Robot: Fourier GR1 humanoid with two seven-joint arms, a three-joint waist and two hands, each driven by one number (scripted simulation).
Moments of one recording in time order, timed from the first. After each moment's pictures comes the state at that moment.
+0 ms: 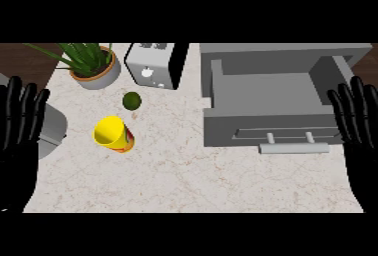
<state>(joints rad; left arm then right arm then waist) 0.00 0.11 0.03 -2.10 0.02 -0.01 -0.02 -0.02 -0.14 0.02 -2.10 -0.01 0.03 0.01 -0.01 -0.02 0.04</state>
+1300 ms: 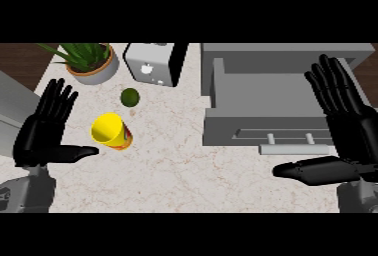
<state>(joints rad) -0.19 0.20 0.24 -1.39 0.27 -0.21 -0.13 -0.19 -0.17 -0.04 -1.90 -0.09 0.13 0.08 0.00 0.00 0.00</state>
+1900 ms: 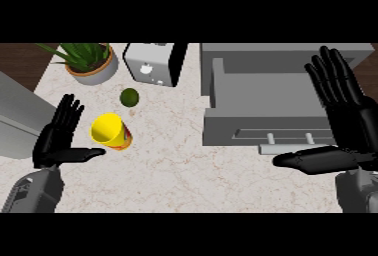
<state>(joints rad) -0.28 0.25 0.27 -0.94 0.17 -0.24 -0.39 -0.24 -0.17 -0.07 -1.84 -0.08 0.15 0.06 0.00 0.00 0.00</state>
